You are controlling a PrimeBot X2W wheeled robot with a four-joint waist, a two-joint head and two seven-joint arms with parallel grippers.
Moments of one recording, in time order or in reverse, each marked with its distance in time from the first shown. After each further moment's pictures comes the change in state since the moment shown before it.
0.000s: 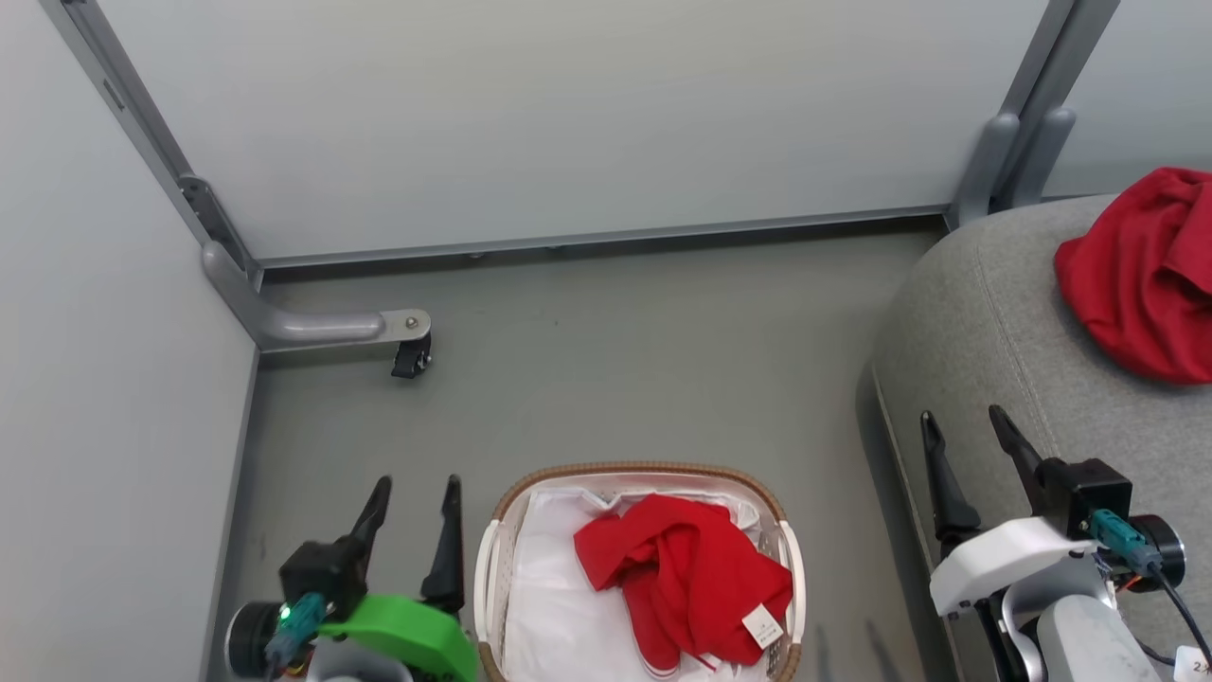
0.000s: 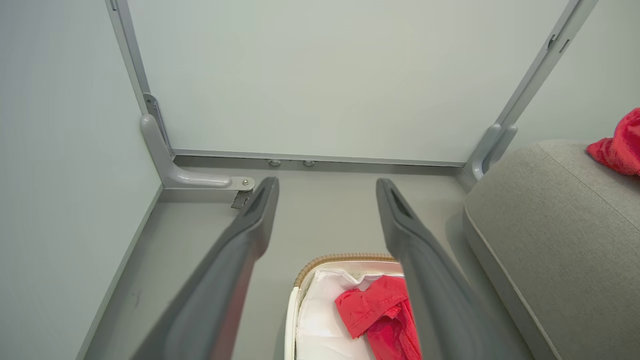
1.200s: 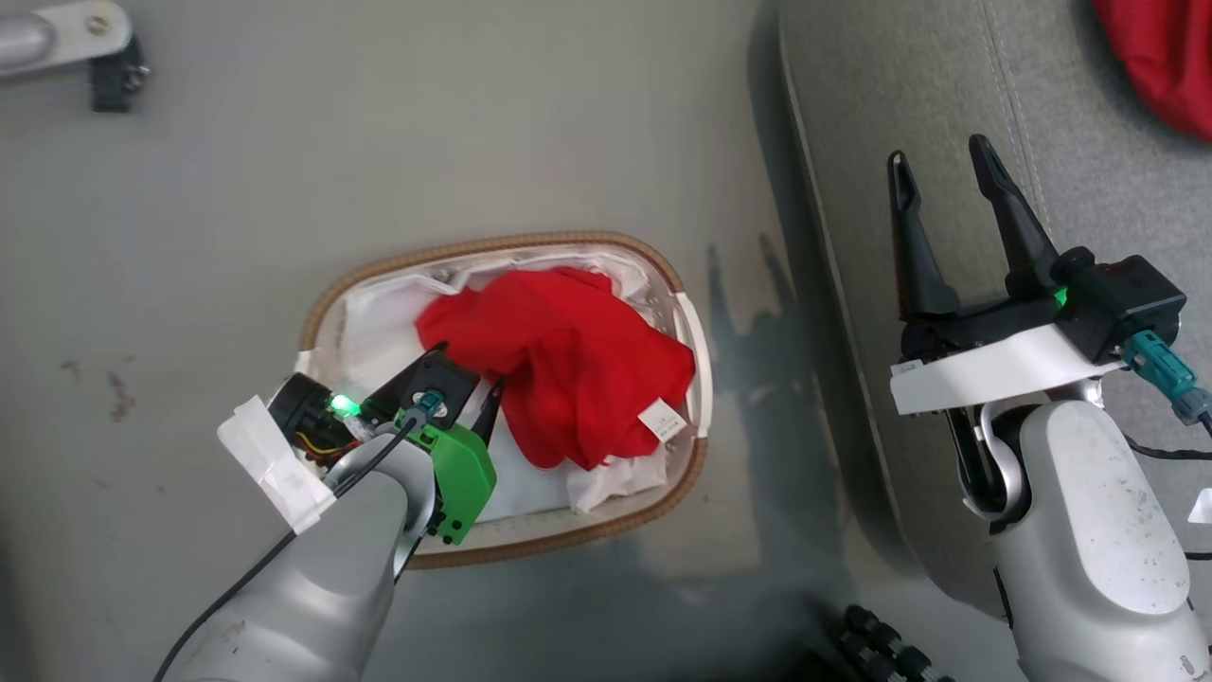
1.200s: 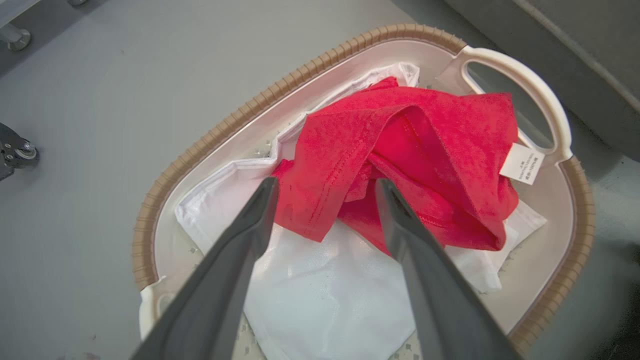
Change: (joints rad) left arm -0.643 0.033 -0.475 0.695 0.104 -0.031 0.020; right arm -0.274 -0.002 0.112 -0.239 0.092 0.000 0.000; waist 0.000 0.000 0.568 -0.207
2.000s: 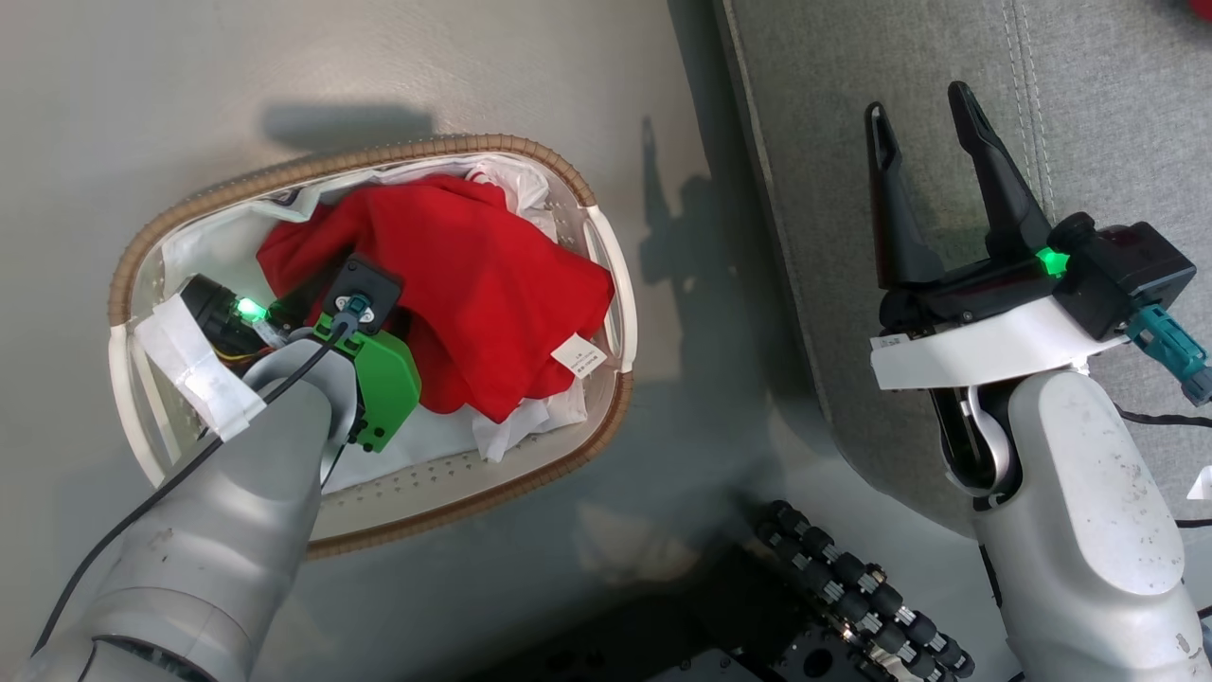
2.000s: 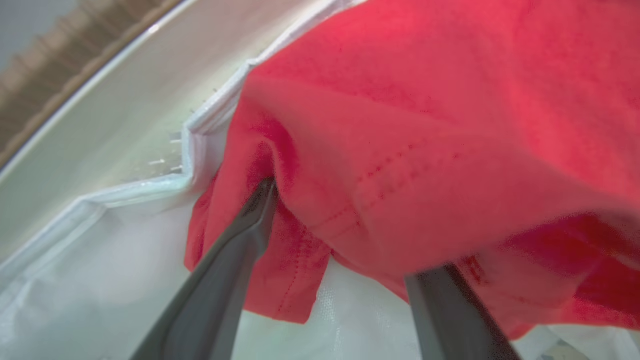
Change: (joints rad) left arm -0.205 0.067 -0.078 0.146 -0.026 0.029 -0.012; right arm -0.048 0.001 0.056 -0.060 0.059 0.000 0.000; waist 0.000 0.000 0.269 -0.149
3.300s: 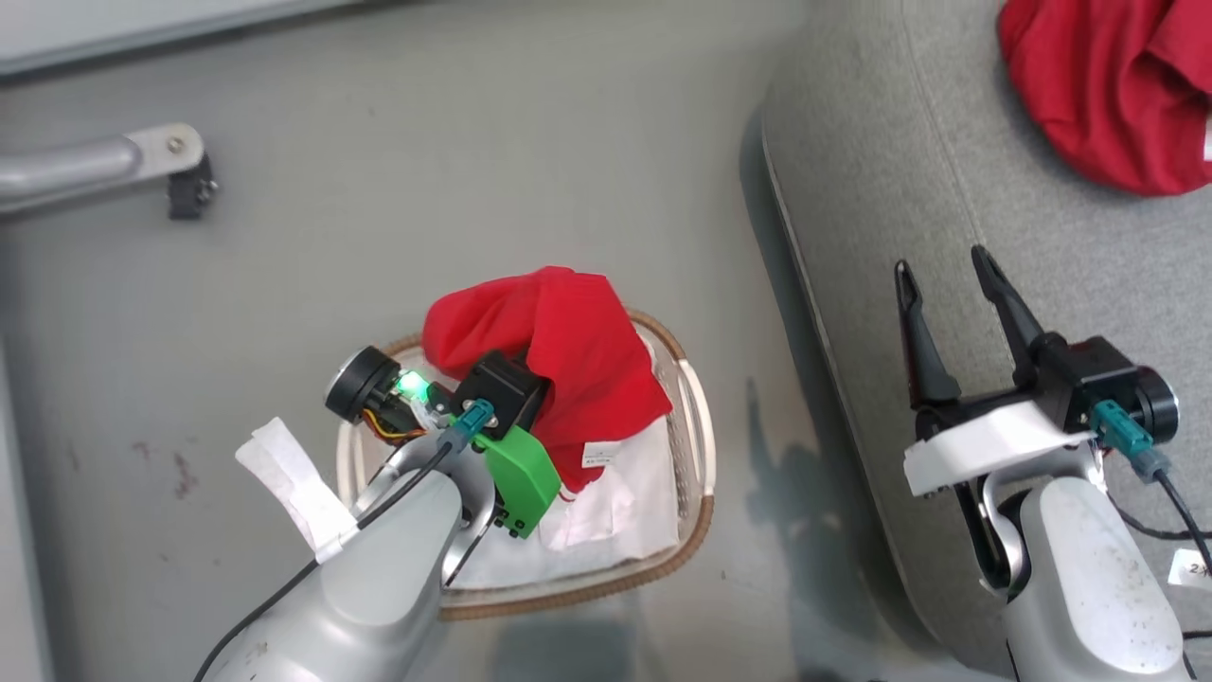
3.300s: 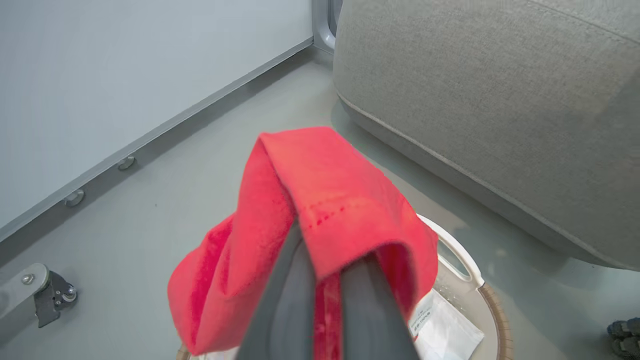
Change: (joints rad) left arm 0.286 -0.034 0.032 -0.485 -0.018 -0.019 -0.008; right arm 0.154 0.001 -0.109 0.153 -0.169 0.000 0.000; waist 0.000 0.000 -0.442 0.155
